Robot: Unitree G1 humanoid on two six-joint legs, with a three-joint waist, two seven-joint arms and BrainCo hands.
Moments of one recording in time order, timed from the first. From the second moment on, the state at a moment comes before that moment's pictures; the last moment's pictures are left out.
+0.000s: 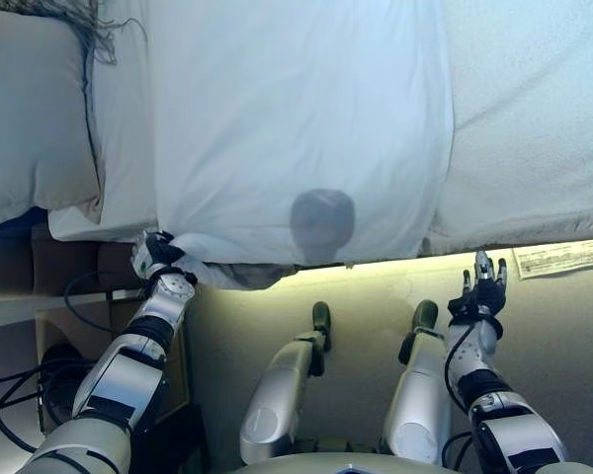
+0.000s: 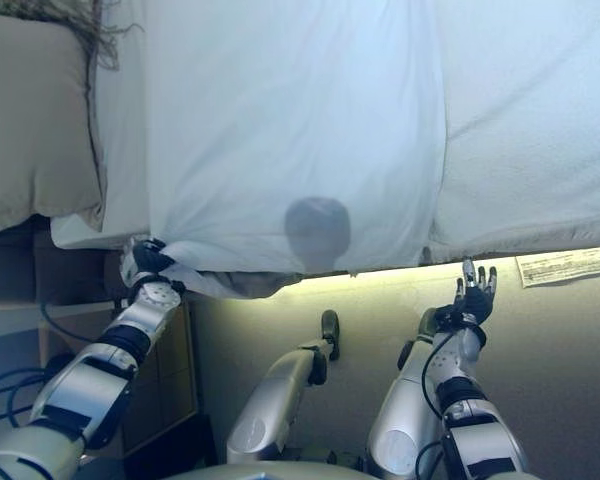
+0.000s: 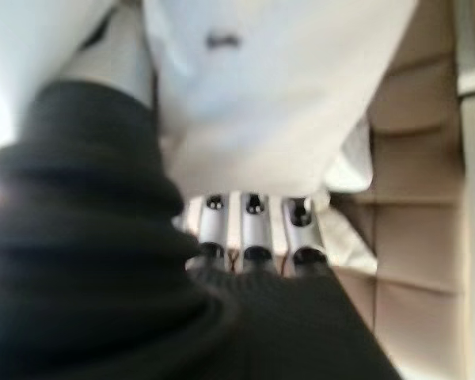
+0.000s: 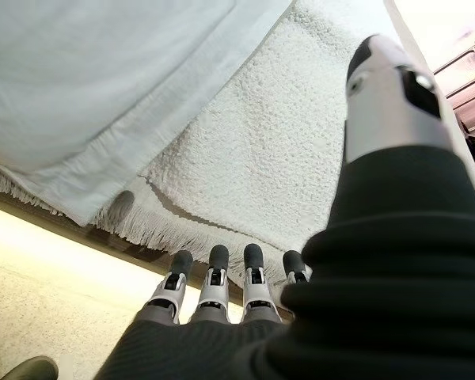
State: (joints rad) left arm -0.62 0.43 -0.36 1.09 -0.14 0.01 0.61; right arm -0.34 -0.33 0.07 0.89 1.19 -0.55 -0.09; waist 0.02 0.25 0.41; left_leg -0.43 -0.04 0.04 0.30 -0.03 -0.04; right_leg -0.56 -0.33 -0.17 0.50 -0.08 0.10
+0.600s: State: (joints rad) left arm -0.60 0.40 -0.30 1.16 -0.32 -0.16 0.31; right arm -0.32 -0.33 0.05 0.87 1.17 -0.53 -0.09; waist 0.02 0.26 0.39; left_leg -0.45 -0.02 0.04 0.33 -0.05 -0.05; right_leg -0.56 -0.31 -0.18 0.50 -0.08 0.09
